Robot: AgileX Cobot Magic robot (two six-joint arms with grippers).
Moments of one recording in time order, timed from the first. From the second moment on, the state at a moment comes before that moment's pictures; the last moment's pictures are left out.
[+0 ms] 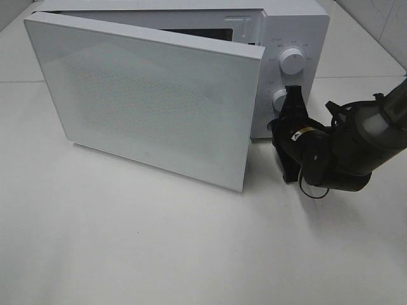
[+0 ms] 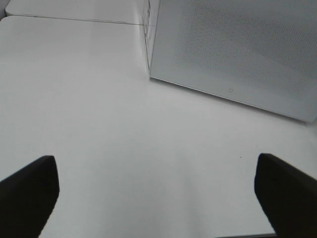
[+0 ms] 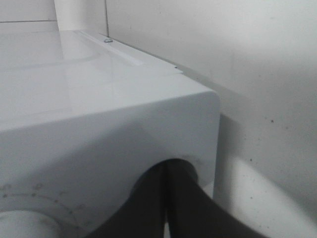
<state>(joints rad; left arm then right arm) -0.01 0.00 -0.52 -0.16 1.06 0.02 0.42 2.16 -0.84 0.44 -0.90 1.37</state>
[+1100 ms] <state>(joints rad) -0.01 0.00 -0.52 -0.16 1.06 0.02 0.40 2.12 -0.83 0.33 -0.83 1.43</state>
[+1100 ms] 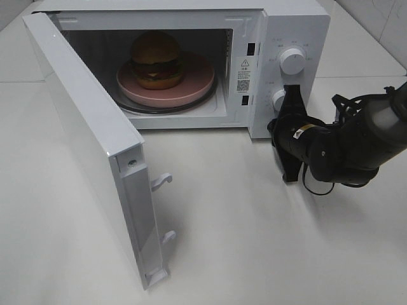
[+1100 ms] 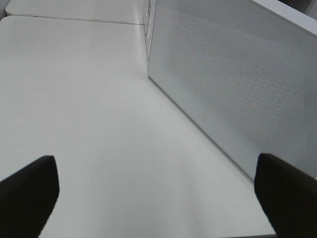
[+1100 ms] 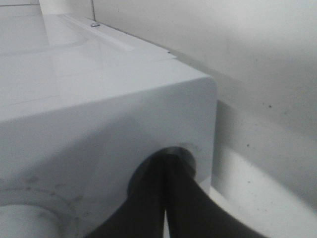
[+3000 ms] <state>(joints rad) -0.01 0.00 -0.52 -0.16 1.06 0.02 0.38 1.39 -0.76 -0.03 0.49 -0.16</state>
